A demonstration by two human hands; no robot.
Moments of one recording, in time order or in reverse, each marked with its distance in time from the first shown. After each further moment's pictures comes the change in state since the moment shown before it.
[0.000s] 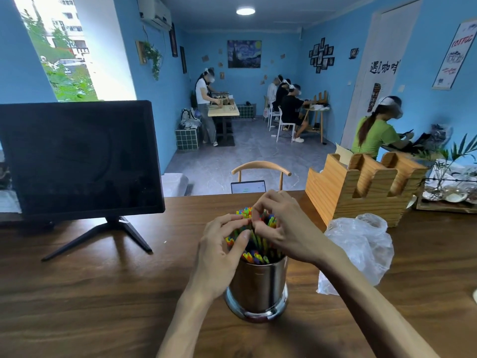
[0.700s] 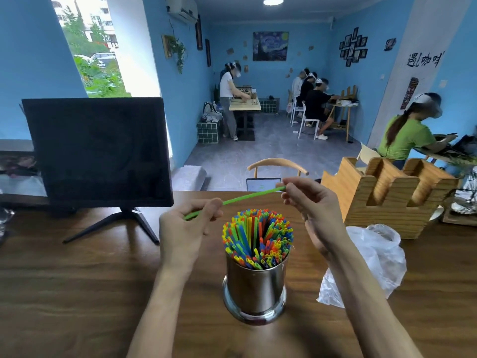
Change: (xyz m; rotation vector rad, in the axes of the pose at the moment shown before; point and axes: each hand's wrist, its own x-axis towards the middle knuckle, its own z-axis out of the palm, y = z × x) left_hand 0.028 0.032 -0.029 -0.332 0.356 -0.186; right_hand 0.010 0.045 -0.015 1.126 0.371 0.186
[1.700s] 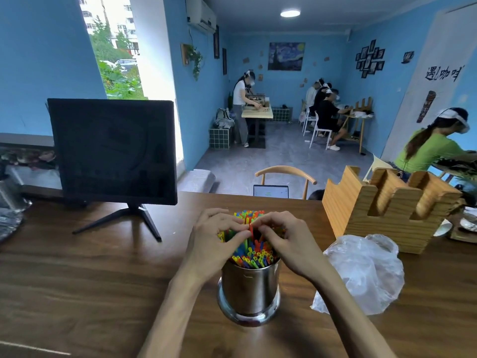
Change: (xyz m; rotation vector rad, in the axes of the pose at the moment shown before) left_hand -0.015 -0.045 0.019 0.572 -0.220 0.303; right_hand -0.028 0.018 0.001 -0.774 -0.298 -0.099
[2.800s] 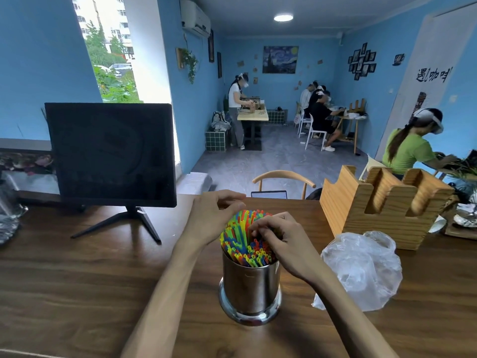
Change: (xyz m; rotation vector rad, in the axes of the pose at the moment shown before) left_hand 0.051 0.025 -0.018 -0.176 -0.145 -0.187; right_hand -0.006 -0.002 0.009 0.021 -0.033 0.023
